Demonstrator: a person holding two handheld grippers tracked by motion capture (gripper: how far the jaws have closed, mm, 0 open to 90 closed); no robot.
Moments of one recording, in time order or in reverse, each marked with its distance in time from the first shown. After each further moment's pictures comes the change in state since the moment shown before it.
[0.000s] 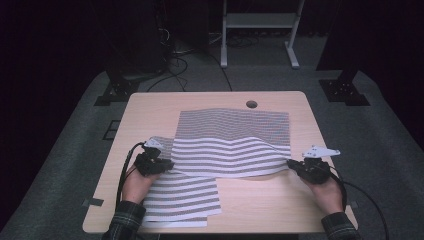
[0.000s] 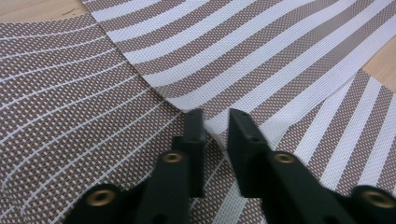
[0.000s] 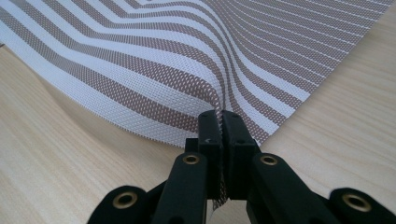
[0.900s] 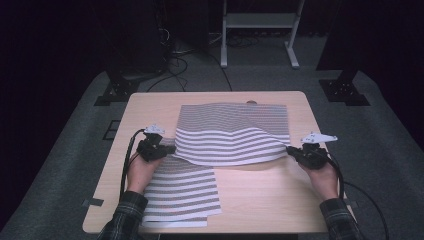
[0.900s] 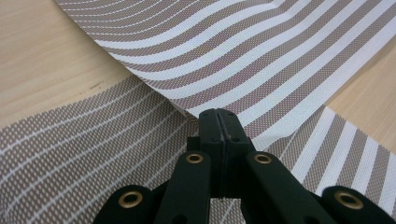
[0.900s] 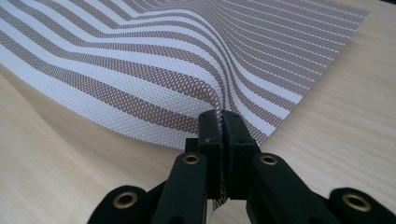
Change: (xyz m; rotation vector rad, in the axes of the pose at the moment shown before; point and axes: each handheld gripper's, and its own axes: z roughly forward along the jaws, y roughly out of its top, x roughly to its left) left arm 0.016 0.038 0.001 -0.101 -0.010 0.000; right arm -0.026 0.027 0.019 -0.025 -0.034 0.009
